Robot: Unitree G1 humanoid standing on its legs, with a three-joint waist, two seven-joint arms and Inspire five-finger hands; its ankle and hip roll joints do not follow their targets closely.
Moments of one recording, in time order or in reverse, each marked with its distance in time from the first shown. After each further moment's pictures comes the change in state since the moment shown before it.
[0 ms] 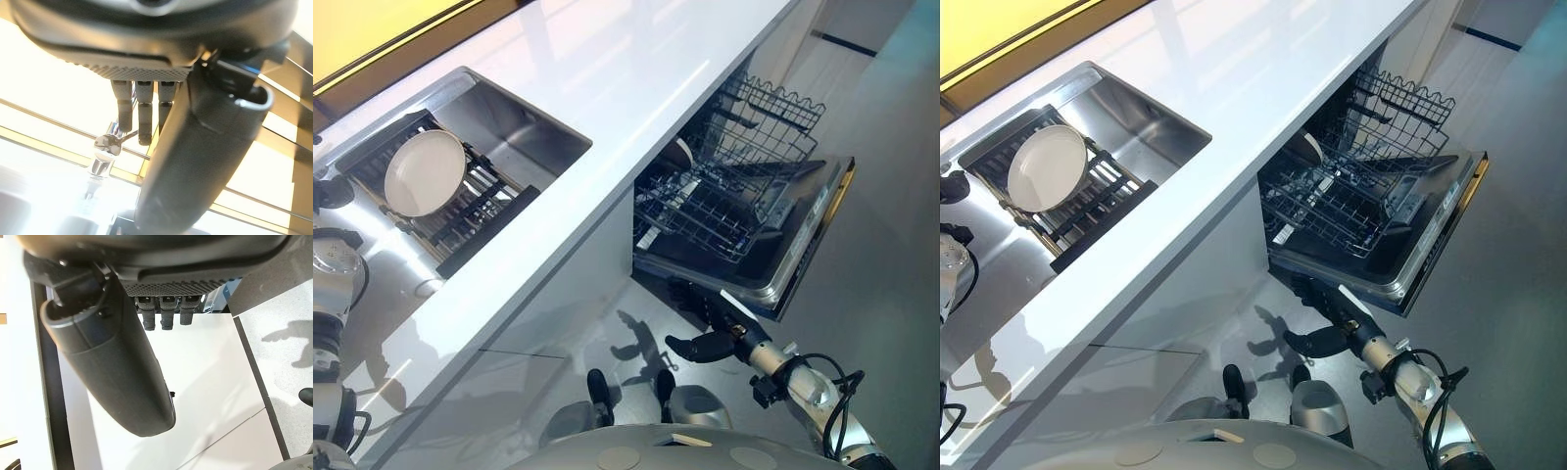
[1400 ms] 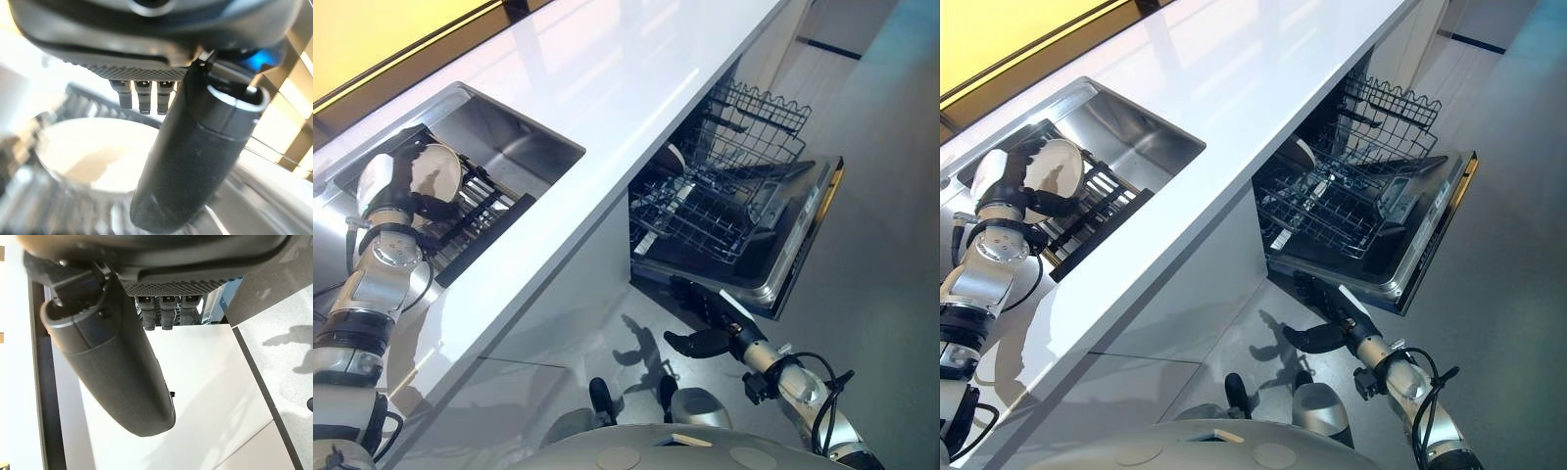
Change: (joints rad) left arm 0.002 -0.112 -0.099 -0.219 -0.050 0.203 -0.313; right arm -0.022 0.060 -0.006 0.035 -0.041 0.039 -0.054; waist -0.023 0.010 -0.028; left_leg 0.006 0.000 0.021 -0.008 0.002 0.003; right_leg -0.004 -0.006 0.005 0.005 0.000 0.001
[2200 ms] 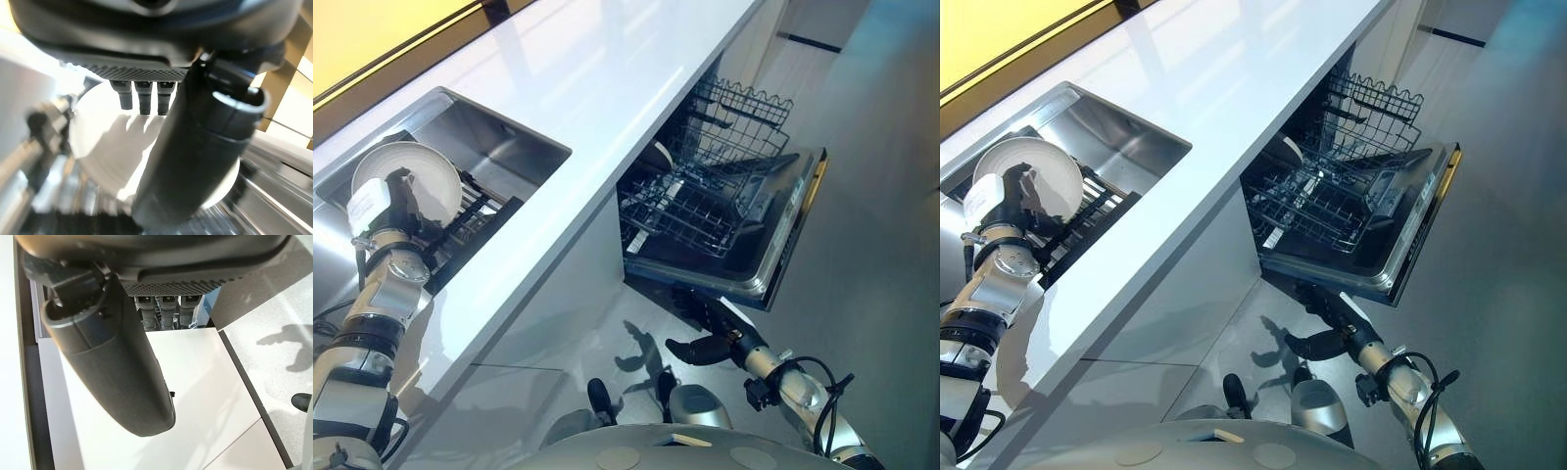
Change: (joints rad) left arm -0.011 -0.055 -0.073 0.110 0.014 0.020 0.092; right arm 0.007 -0.019 0.025 0.026 0.008 0.000 -0.005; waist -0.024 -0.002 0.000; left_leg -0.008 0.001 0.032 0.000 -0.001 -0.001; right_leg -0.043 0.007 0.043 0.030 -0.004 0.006
